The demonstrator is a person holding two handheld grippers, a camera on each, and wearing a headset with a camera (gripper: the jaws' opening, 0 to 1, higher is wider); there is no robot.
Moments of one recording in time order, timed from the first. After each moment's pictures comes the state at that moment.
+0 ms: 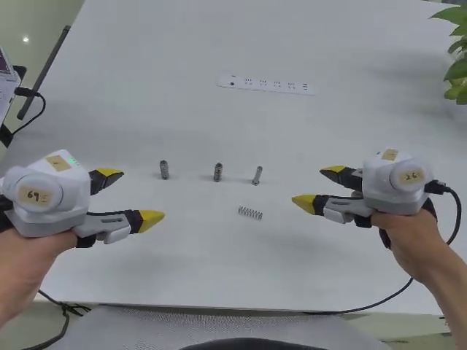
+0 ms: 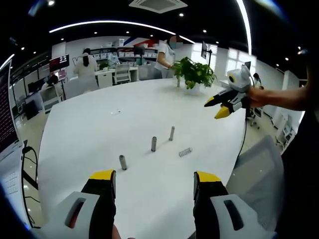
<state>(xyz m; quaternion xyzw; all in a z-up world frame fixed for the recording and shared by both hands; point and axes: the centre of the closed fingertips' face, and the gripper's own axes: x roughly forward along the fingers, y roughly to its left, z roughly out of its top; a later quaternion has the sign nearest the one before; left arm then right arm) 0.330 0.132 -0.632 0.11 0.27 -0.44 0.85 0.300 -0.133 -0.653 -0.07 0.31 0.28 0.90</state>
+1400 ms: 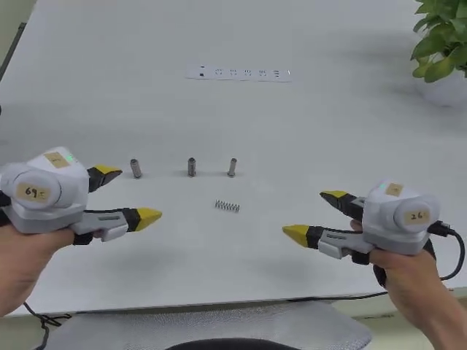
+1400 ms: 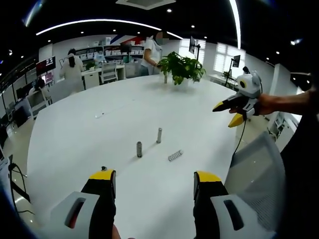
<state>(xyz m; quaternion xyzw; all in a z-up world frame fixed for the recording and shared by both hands) 0.329 0.080 -0.644 0.13 0.27 -0.50 0.81 0.239 -0.151 -0.665 -0.01 0.32 0.23 0.92</state>
